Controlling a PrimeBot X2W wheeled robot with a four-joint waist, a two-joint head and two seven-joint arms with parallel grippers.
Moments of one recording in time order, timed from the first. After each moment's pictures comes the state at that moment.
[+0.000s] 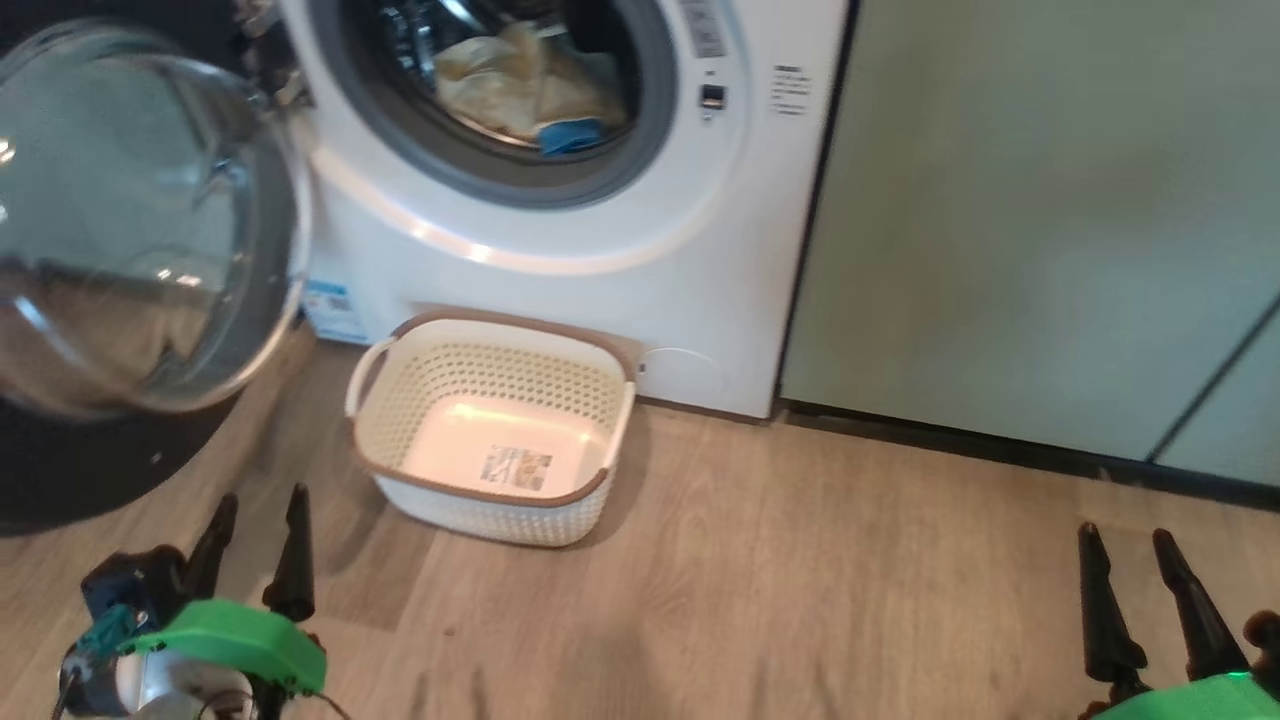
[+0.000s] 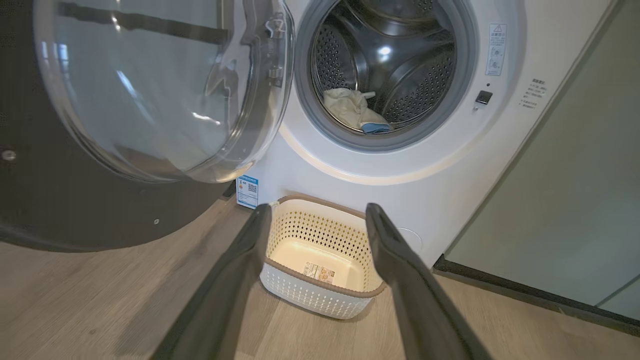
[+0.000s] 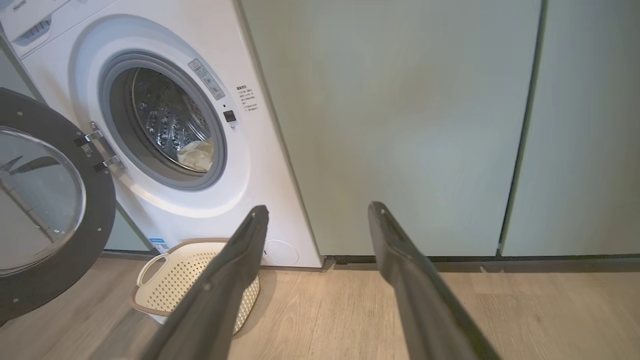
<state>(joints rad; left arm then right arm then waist) -0.01 0.18 0.13 0.33 -0.35 -0.13 -0.25 0.10 -0.13 0.07 0.14 0.39 0.13 -0.26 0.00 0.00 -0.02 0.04</state>
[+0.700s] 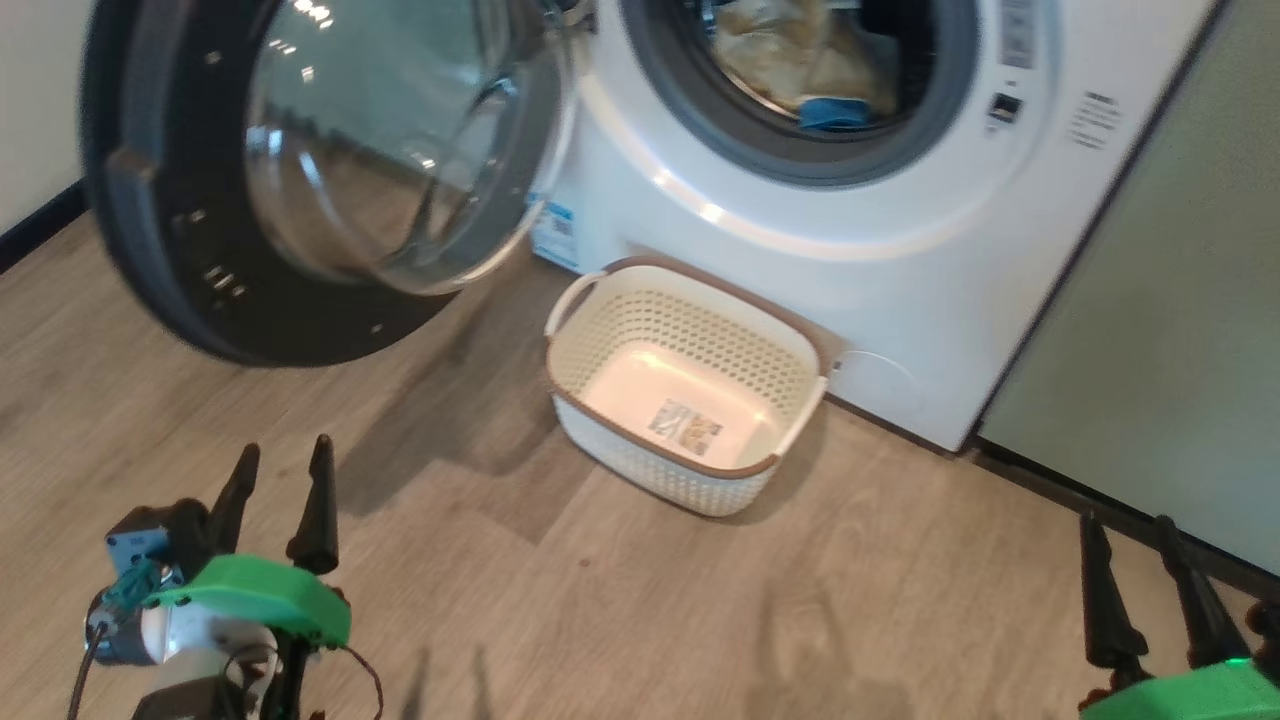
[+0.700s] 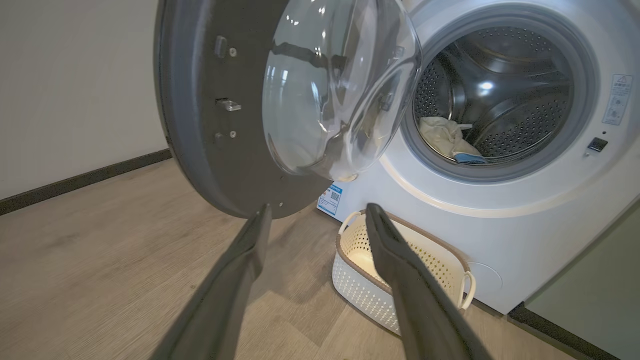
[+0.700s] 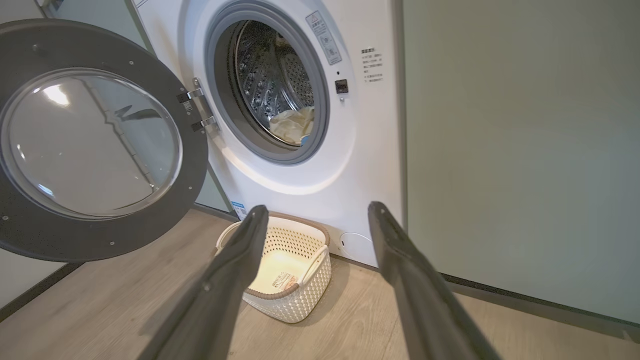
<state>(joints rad) -0.10 0.14 0.12 0.34 -0.32 -0.13 -0.25 0.08 -0.14 0.07 0.14 0.39 0.13 -0.26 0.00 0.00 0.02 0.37</state>
